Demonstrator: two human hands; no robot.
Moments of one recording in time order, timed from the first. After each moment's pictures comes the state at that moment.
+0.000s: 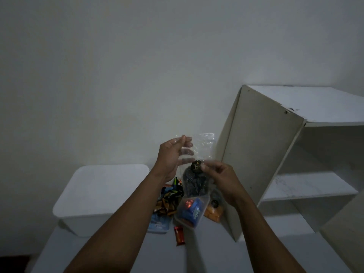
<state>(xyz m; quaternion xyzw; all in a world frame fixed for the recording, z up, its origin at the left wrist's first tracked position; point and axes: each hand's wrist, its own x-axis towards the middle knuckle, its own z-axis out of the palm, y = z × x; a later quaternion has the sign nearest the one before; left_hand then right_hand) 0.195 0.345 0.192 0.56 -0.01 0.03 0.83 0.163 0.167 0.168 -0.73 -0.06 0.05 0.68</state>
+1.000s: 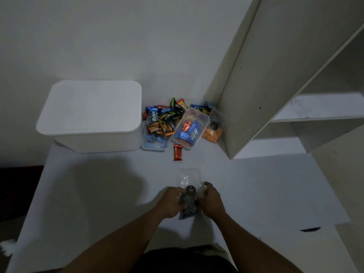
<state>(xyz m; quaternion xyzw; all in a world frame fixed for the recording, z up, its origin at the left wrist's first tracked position) 0.002 0.319 -0.125 0.86 0.02 -0.28 0.43 0.011 0.149 -0.105 -0.87 0.14 0.25 0.40</state>
